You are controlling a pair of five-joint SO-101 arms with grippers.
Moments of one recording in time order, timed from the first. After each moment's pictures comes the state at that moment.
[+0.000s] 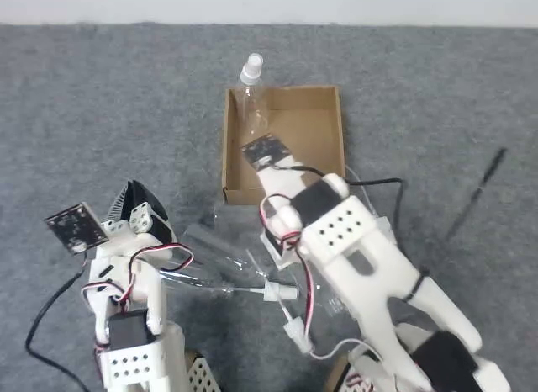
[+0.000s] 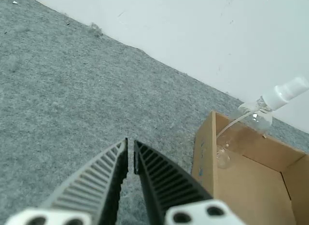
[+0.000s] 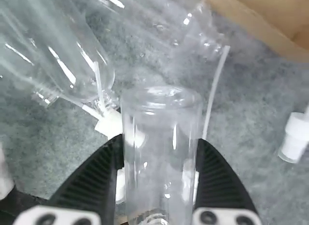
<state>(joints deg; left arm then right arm) -15.7 -103.4 97.3 38.5 25.3 -40.0 -20.2 26.2 84.7 -6.7</state>
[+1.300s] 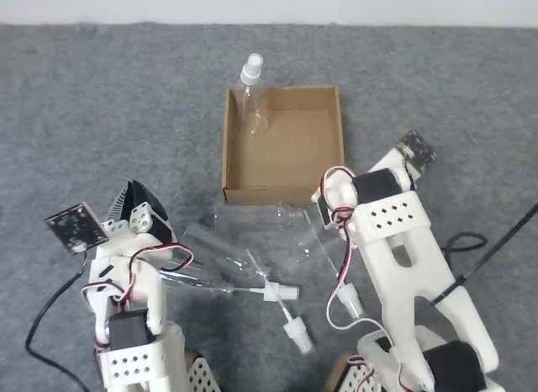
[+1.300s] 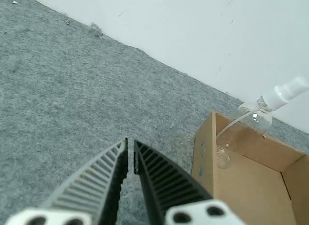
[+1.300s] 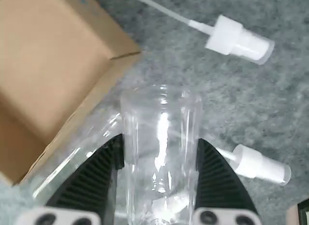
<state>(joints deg) -15.7 -103.4 97.3 38.5 25.3 -20.7 -22.9 34.0 73.8 -66.4</state>
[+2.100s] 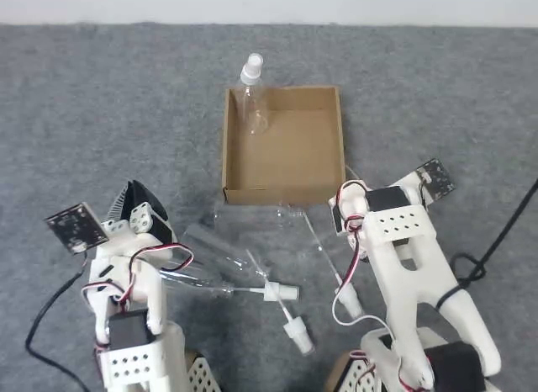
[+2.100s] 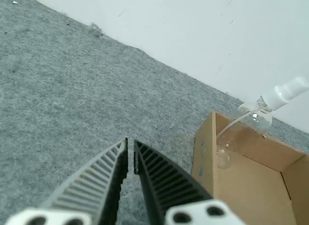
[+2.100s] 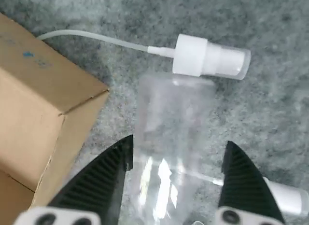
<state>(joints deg) -15.7 -103.4 97.3 38.5 25.3 -15.7 -22.9 45.9 61.4 -72.6</state>
